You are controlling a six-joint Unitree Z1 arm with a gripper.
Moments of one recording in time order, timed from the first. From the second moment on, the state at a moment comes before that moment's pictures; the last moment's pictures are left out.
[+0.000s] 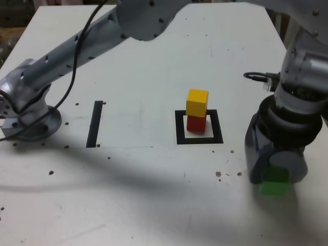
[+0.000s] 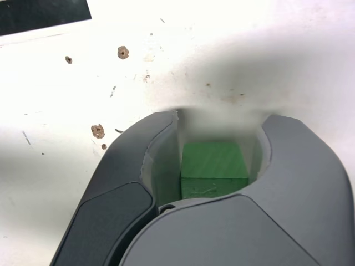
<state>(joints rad) -0.37 2.51 -2.41 1.54 0.10 -0.30</state>
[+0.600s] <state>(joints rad) -0.30 2.23 -2.11 1.53 0.06 -0.14</state>
